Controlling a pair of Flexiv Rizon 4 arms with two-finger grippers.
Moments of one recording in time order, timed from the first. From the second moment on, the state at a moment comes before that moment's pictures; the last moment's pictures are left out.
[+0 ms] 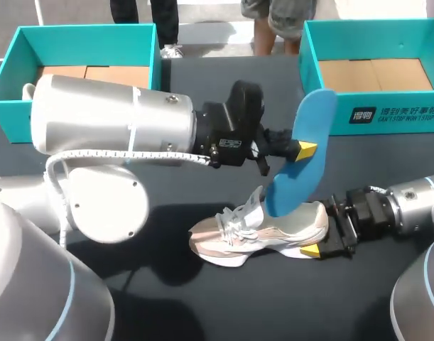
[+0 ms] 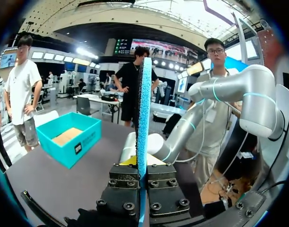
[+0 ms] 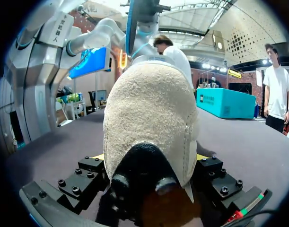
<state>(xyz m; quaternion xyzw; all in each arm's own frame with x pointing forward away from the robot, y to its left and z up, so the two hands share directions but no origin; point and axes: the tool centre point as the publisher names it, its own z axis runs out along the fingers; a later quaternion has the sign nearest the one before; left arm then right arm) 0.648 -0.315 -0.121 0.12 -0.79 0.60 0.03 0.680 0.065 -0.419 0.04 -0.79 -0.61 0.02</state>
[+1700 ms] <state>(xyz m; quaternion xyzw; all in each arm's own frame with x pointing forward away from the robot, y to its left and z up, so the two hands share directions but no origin) 0.585 -0.250 0.040 0.26 -0.68 0.61 0.33 0.680 0.065 -0.419 0.04 -0.79 -0.61 0.02</state>
